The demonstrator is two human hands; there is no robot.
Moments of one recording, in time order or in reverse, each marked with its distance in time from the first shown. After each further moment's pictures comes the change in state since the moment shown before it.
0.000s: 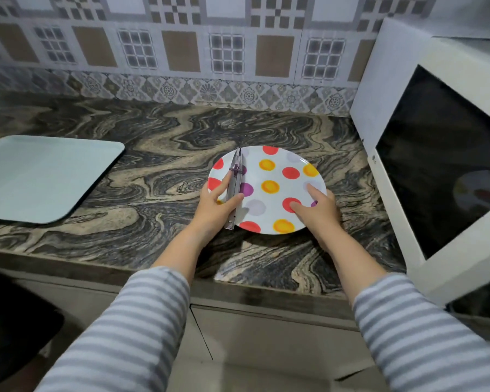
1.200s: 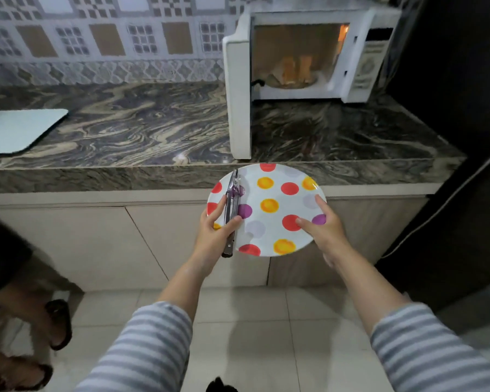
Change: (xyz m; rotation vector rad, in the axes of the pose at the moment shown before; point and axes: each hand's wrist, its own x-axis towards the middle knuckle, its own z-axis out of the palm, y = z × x) left_hand -0.382 0.051 0.249 -0.263 -0.040 -0.061; right_hand -0.325 0.213 -0.288 0.469 0.037 0.091
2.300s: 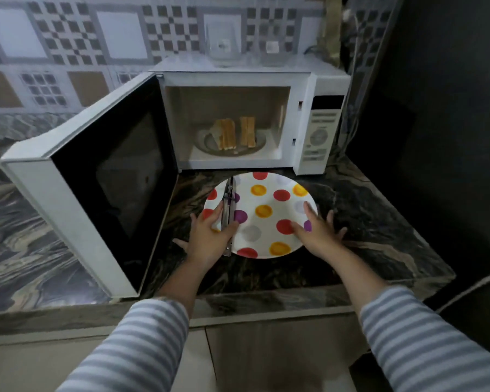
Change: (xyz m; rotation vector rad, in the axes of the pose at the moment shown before) left_hand 0.312 0.058 0.213 0.571 0.050 0.056; right_hand 0.348 -0.084 -0.120 -0.927 -0.006 0.037
